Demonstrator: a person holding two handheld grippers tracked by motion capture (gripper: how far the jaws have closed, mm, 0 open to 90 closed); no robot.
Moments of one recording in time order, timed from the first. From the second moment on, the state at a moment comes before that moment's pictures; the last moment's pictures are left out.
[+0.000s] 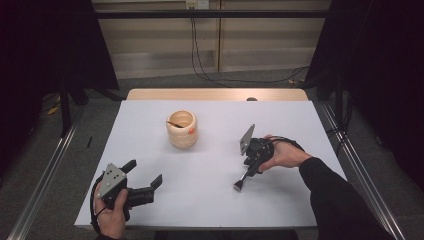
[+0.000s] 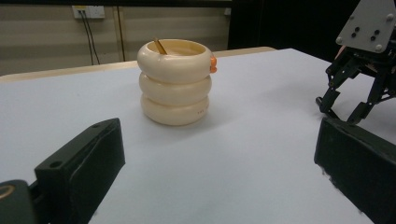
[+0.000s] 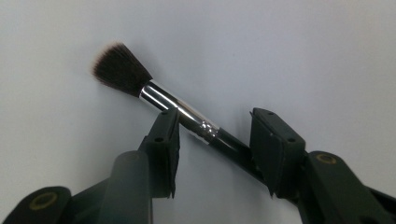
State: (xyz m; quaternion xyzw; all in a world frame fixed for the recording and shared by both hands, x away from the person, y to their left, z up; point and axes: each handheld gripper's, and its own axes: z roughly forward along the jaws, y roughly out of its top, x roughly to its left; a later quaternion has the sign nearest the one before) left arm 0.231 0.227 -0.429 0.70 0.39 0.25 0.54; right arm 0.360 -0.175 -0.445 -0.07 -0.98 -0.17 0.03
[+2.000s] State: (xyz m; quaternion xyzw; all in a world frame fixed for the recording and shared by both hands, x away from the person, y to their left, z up) left arm 0.232 0.227 -0.431 0.70 0.40 0.25 0.54; right arm 0.359 -0.195 -0.444 -0.16 -0.96 -0.21 0.03
